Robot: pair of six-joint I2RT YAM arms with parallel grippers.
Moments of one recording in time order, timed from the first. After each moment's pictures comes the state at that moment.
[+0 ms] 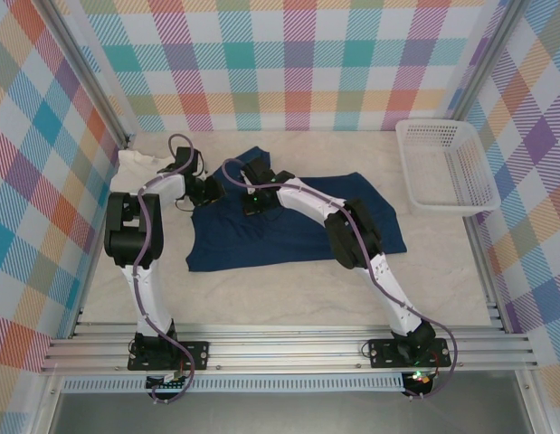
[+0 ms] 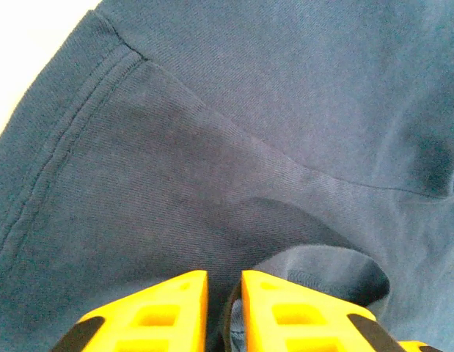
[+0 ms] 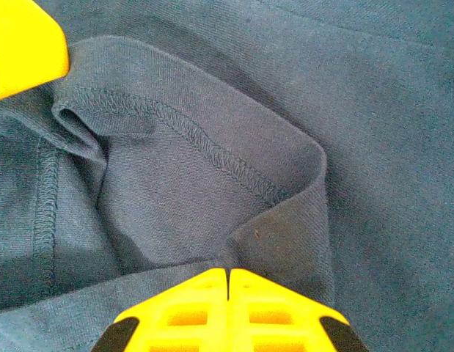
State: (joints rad) left arm -0.07 2.06 1.43 -0.44 0.33 -0.49; right arm 0.75 2.50 2.13 -0.64 -0.14 0.36
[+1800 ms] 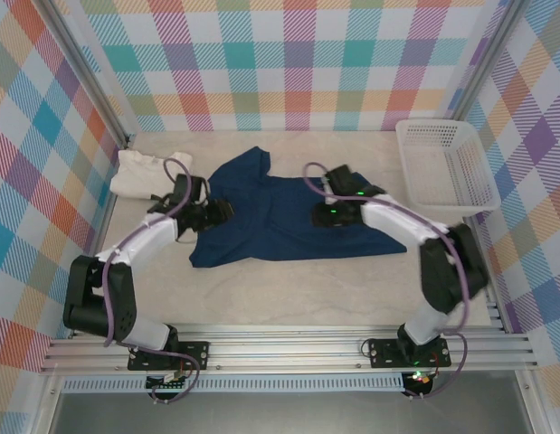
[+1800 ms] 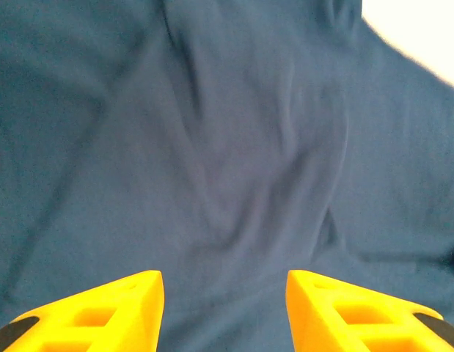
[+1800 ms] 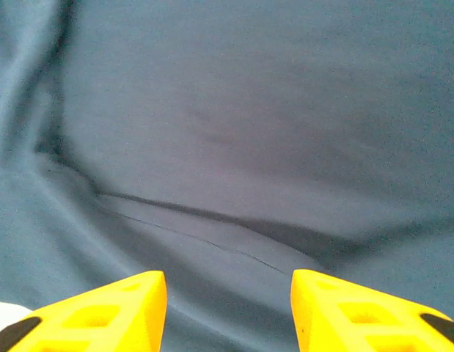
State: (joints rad) left arm -0.25 1.44 0.89 -0.40 0.20 -0.62; right arm 0.44 1.60 1.11 -0.58 -0.08 0.33
